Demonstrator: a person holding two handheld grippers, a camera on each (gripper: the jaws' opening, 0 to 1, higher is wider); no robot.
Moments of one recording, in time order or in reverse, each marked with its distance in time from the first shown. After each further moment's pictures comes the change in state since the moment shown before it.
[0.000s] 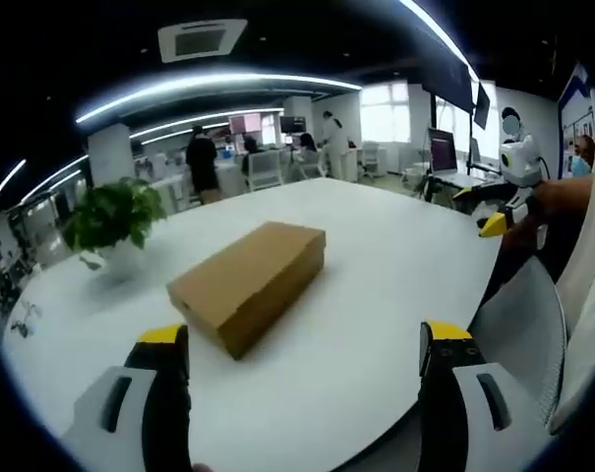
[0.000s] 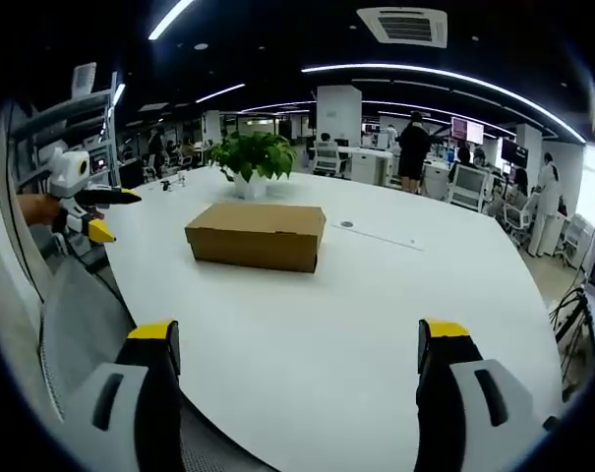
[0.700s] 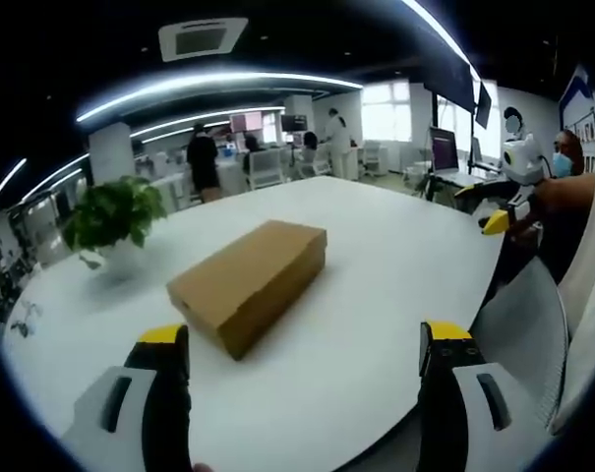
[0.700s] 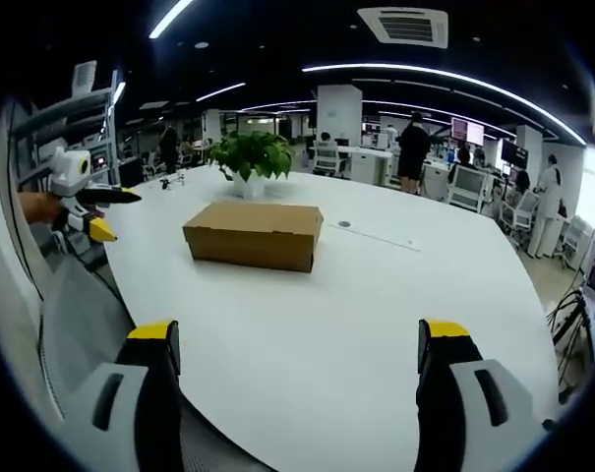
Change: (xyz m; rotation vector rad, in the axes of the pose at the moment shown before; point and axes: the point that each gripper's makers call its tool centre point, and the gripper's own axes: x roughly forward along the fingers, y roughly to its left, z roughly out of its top) left arm 0.004 0.000 -0.001 -0.005 0.009 0.003; right arm -0.003 -0.006 0.000 -0.006 0.005 -0.003
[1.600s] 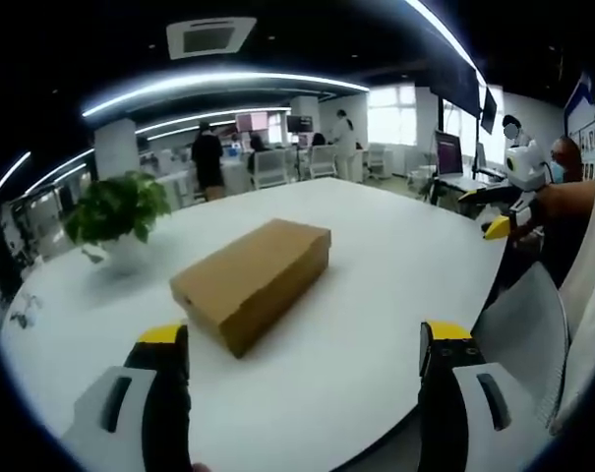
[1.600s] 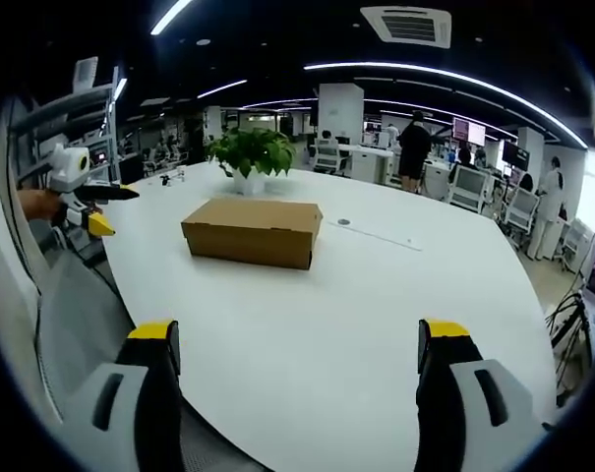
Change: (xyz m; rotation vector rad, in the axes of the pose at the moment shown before) left arm -0.003 0.003 -0.003 -0.024 -0.005 0.011; right arm 0.002 -0.002 -0.002 -0.014 0.011 0.002
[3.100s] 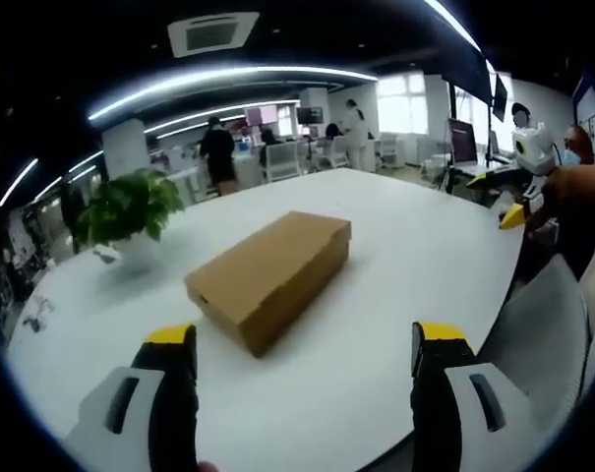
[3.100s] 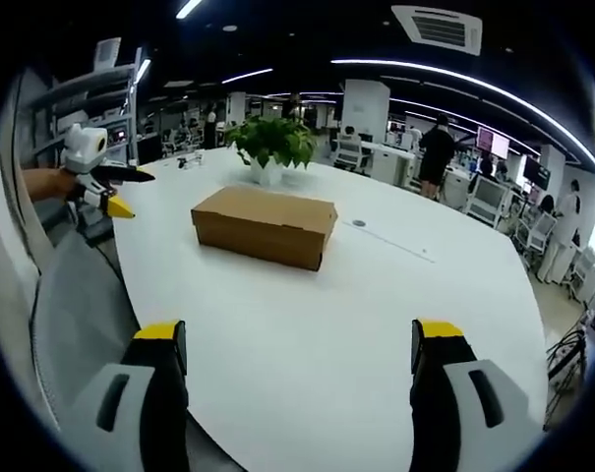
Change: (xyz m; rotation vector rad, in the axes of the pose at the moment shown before) left arm 0.014 0.020 -0.001 0.024 0.036 0.071; right arm 0.022 0.000 0.010 -0.104 0.040 0.080
